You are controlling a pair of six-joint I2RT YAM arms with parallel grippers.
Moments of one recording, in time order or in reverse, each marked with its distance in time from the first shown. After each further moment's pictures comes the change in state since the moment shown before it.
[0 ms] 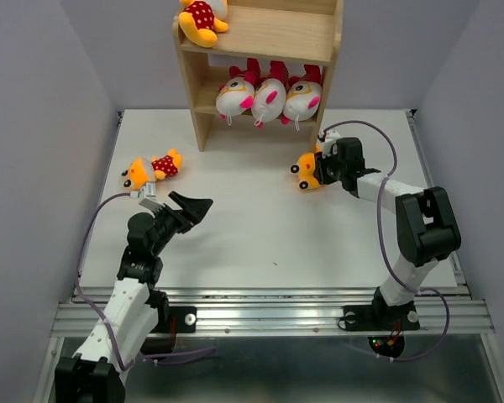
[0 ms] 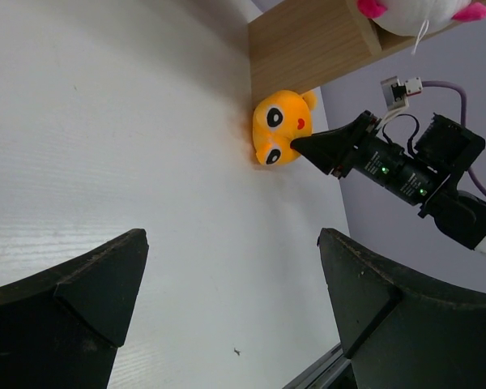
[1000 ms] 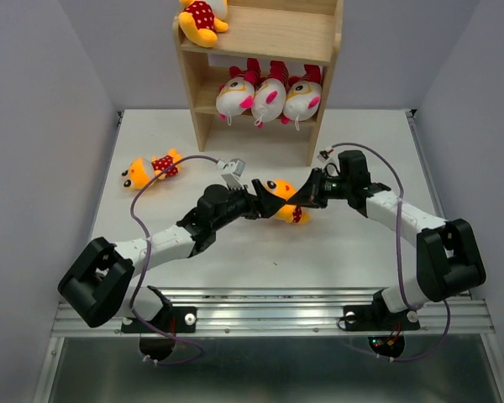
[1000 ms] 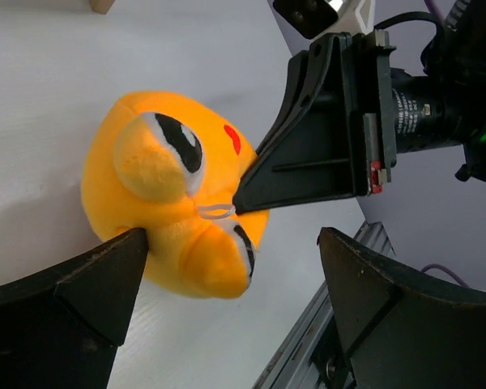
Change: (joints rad) left arm -0.586 0.695 0.349 0.320 -0.164 0.113; right arm 0.066 -0.265 -0.158 -0.131 -0.614 0.848
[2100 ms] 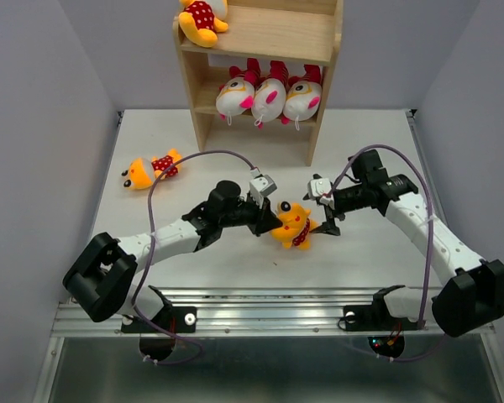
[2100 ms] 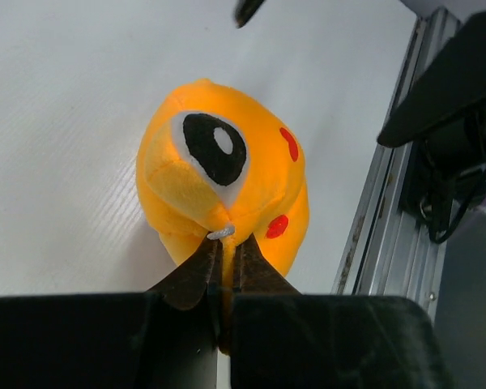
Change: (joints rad) left arm -0.029 0.059 0.101 -0.232 0.300 0.537; right arm 0.025 -0.246 0.171 -0.751 -0.161 -1.886
